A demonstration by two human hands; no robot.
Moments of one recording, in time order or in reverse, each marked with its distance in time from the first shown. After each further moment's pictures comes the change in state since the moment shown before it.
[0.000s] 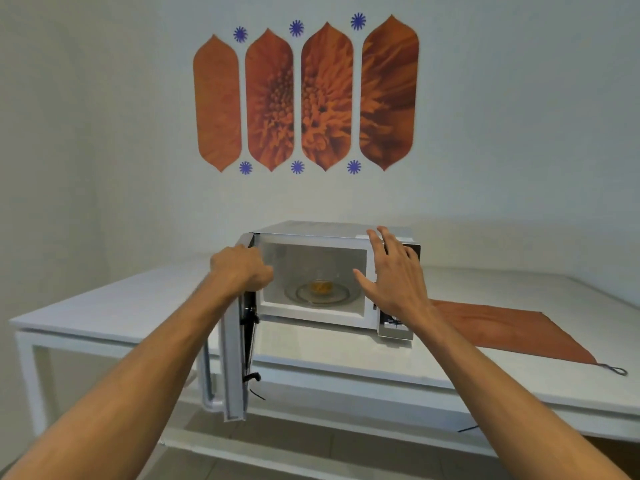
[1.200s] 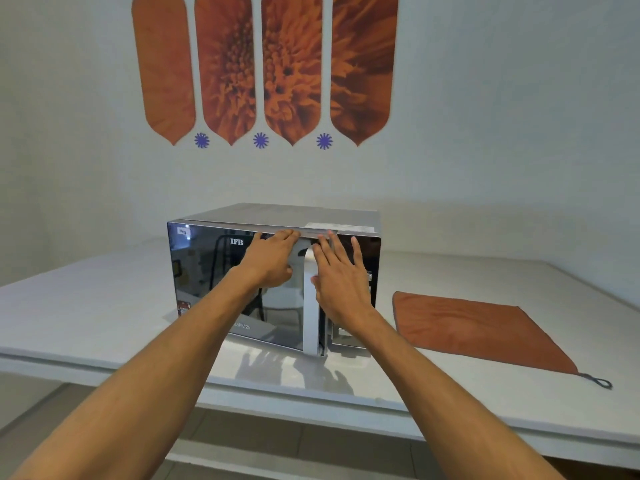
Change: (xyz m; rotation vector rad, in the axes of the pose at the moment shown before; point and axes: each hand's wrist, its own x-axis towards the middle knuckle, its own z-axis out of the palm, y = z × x) left_hand 0.132 0.160 0.096 -0.044 0.074 0.443; right_hand 0.039 0.074 0.091 -0.317 -0.196 -0.128
